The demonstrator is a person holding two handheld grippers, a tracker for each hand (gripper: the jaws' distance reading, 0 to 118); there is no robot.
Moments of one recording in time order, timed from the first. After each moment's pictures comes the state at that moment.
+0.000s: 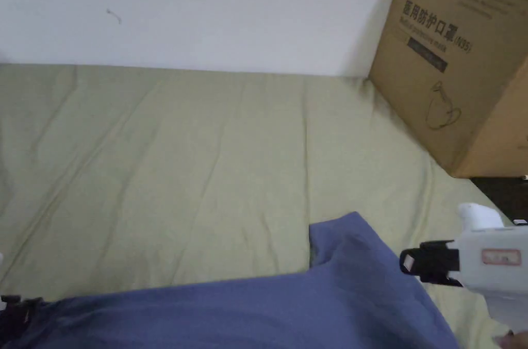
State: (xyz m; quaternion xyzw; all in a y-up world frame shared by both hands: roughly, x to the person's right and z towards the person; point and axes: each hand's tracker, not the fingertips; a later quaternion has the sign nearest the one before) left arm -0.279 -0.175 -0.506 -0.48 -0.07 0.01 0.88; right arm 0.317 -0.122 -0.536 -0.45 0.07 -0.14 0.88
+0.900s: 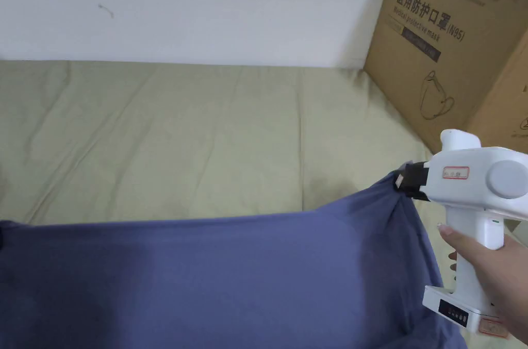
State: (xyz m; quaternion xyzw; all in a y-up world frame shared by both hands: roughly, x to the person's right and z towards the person) left arm -0.295 -0.109 -0.509 -0.31 -0.04 0.08 0.94; right arm 0.310 -0.084 -0.567 -0.33 -0.01 -0.13 0.94
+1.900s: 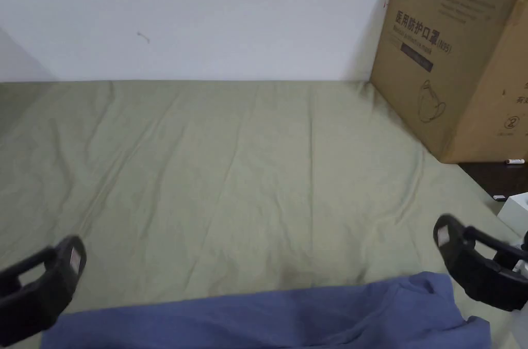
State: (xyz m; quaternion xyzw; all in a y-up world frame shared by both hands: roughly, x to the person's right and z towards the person) left arm -0.239 -0.039 -0.275 -0.07 -0.03 0.10 0.99; right arm 0.231 -0.048 -0.257 0.02 -0.02 -0.06 1.00
